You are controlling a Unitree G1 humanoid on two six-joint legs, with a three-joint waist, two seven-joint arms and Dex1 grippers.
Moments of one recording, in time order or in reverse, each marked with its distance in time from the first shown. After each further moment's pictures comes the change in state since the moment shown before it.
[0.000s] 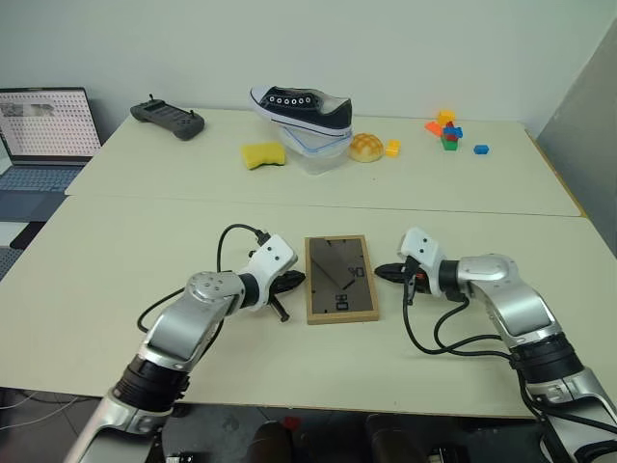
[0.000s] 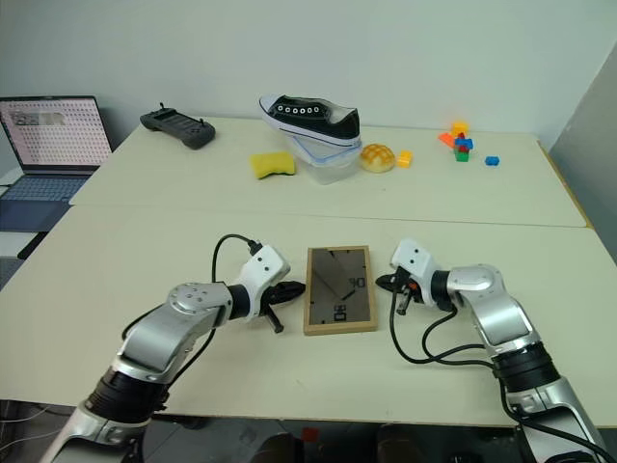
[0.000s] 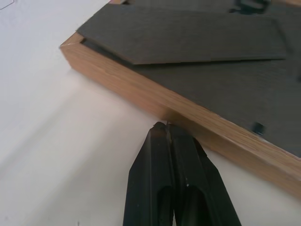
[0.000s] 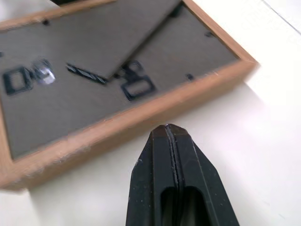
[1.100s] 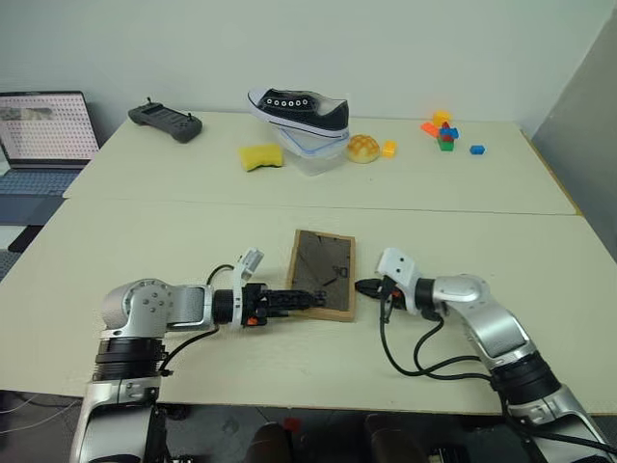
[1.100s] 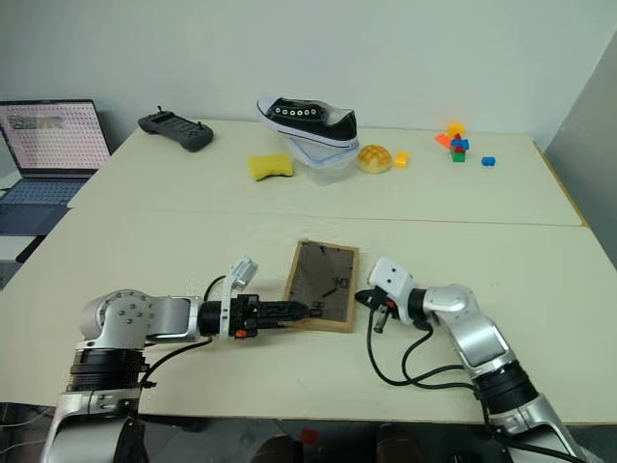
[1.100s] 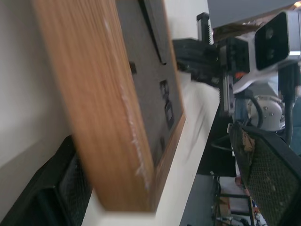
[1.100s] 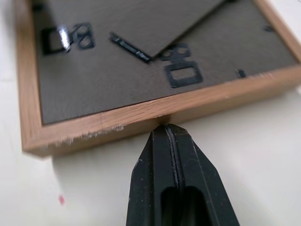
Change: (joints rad) left arm -0.097 -0.156 0.343 0.363 -0.730 0.725 0.095; right arm 0.033 0.161 0.128 -0.052 -0.019 -0.019 -0.099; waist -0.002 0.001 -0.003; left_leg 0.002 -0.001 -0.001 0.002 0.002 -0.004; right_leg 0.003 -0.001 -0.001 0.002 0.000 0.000
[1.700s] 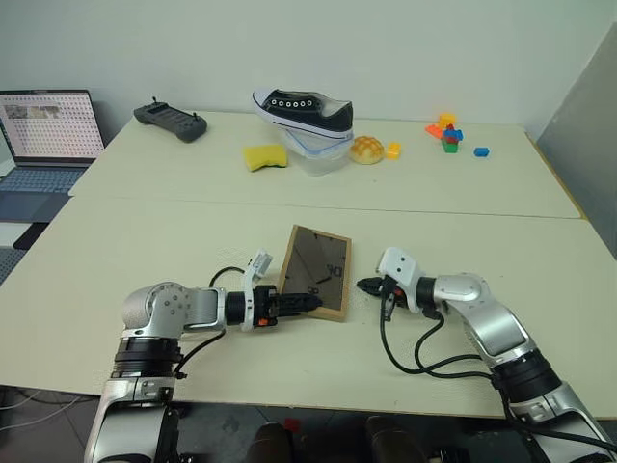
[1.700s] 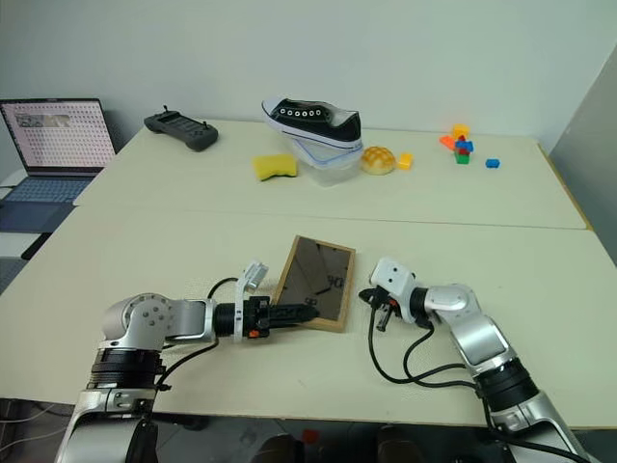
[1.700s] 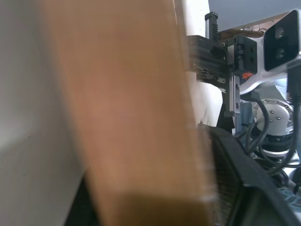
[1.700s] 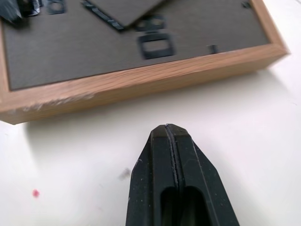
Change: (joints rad) left arm -0.027 -0.025 0.003 0.036 0.057 -0.005 -0.039; right arm 0.004 -0.054 -0.041 0.025 -0.009 -0.018 -0.025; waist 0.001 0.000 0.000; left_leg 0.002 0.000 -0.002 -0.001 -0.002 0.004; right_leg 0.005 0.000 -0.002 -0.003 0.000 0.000
